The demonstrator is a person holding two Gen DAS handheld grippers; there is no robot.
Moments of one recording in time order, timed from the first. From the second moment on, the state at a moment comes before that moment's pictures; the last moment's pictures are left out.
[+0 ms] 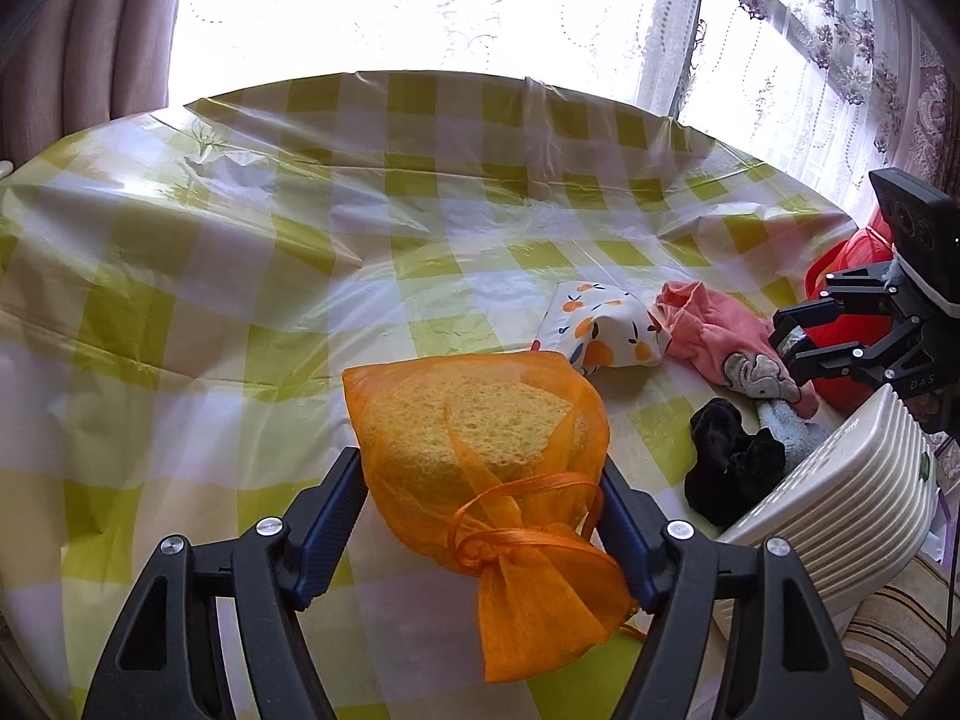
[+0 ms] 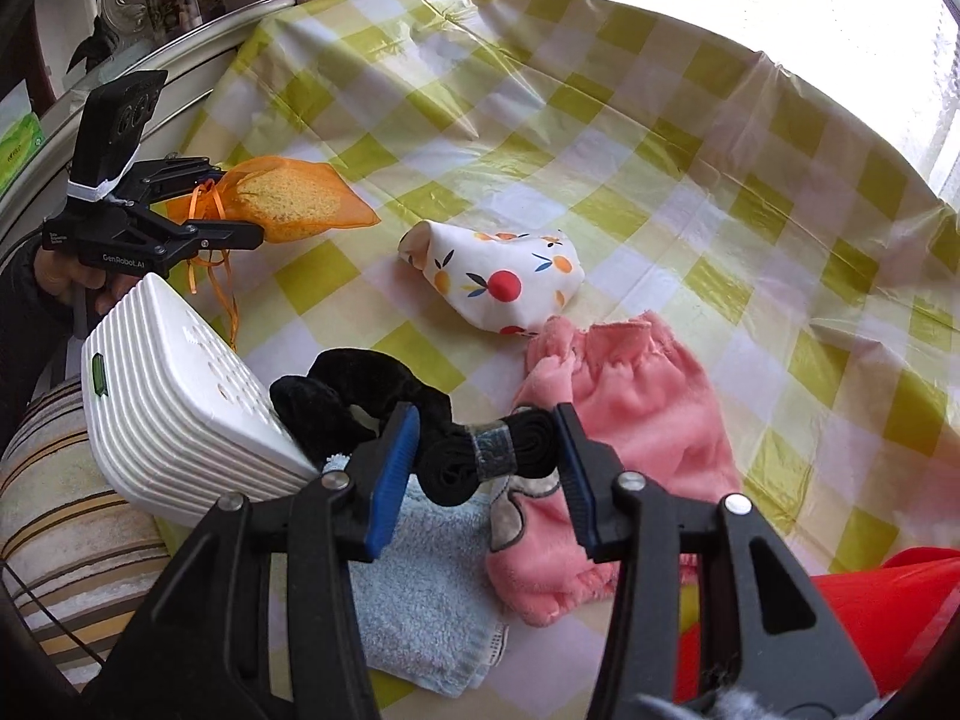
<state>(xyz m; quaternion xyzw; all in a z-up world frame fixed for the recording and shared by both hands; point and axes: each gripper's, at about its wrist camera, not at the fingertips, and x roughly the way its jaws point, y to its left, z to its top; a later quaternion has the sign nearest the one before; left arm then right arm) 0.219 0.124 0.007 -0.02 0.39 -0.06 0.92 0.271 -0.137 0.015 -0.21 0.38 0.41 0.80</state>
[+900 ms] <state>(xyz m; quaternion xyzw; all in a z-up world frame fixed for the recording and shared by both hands) 0.065 0.055 0.095 0.00 0.31 -0.03 0.95 0.126 -0.273 0.057 -0.10 0.36 0.25 0.89</state>
